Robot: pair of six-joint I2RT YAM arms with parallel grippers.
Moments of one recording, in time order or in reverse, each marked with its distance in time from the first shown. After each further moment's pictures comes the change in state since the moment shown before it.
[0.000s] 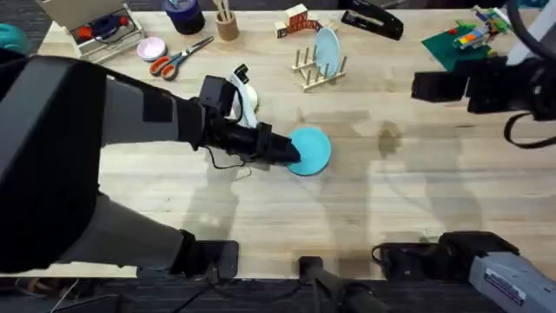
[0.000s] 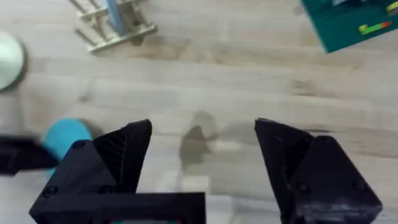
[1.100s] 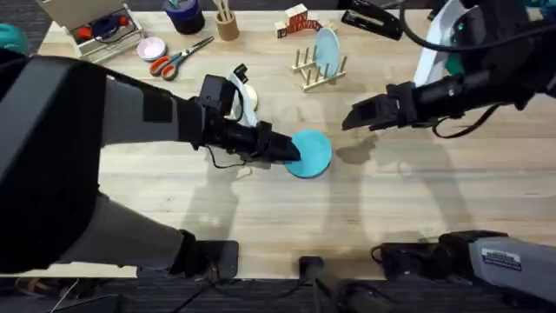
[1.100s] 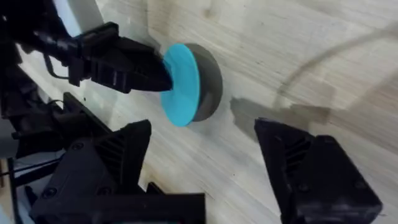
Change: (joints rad) left arm 0.000 0.000 0.000 0.018 -0.012 -0.049; right arm 0.064 0.440 0.005 -0.089 -0.589 -0.068
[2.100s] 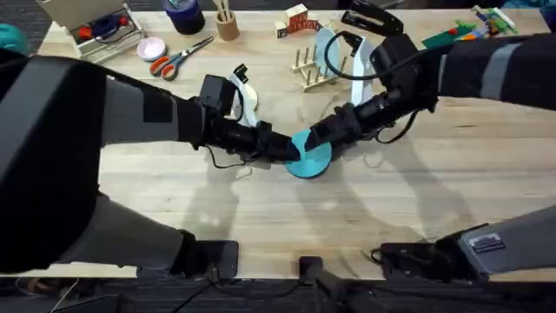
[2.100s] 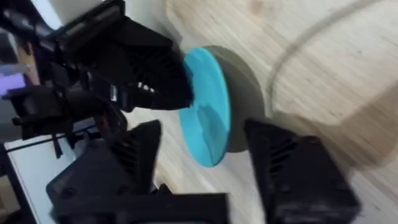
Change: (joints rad) left arm 0.000 0.000 0.000 0.000 0.000 0.000; right arm 0.220 0.331 0.000 0.198 -0.129 0.043
